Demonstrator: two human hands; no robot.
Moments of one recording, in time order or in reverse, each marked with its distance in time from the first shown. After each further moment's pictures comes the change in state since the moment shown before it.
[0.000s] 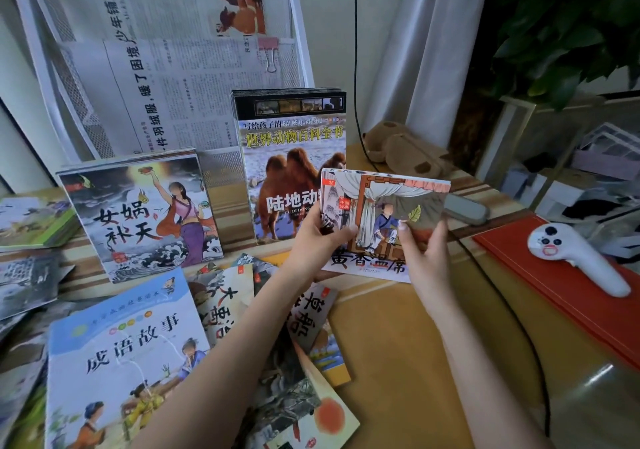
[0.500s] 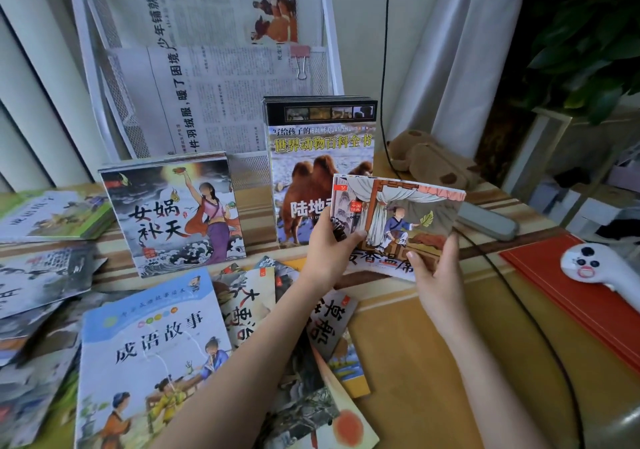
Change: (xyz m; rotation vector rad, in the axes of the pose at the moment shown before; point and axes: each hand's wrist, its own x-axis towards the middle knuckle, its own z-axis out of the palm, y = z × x) left_hand -0.003 0.005 -0.003 0.122 0.201 0.091; right_hand 0.000 0.018 0.013 -0.160 -0.028 -0.019
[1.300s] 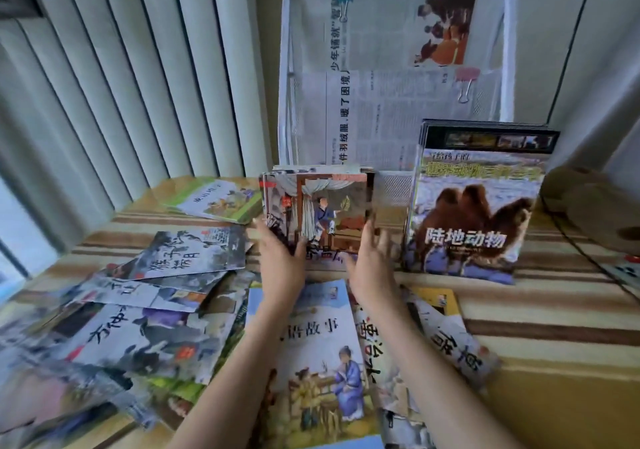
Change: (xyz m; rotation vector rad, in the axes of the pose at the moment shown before) left_hand -0.031 -0.041 -0.209 0.511 0.726 -0.207; right_hand -0.041 -0.092 0.239 -0.456 -0.439 -0.348
